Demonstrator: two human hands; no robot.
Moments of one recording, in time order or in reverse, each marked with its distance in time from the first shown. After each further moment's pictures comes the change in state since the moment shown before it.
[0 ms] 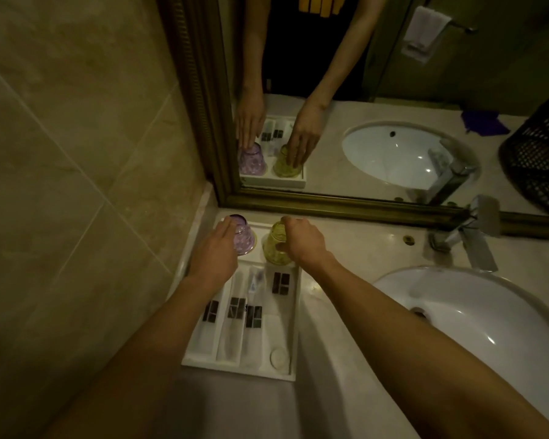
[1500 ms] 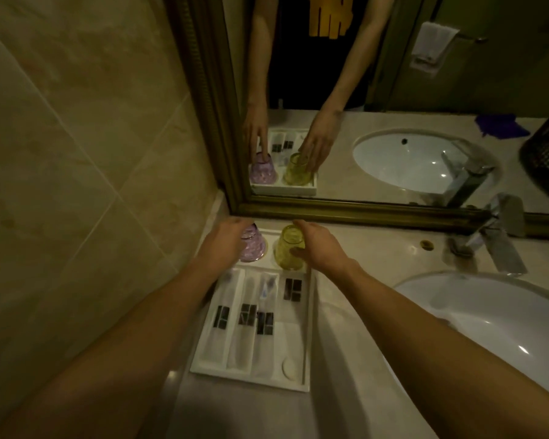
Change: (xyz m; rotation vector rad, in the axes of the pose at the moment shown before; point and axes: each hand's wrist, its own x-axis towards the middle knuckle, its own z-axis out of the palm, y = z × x) left_hand 0.031 -0.009 -0.022 -0.120 -0.008 0.138; right_hand -0.007 0.020 0.004 0.161 0.059 -0.112
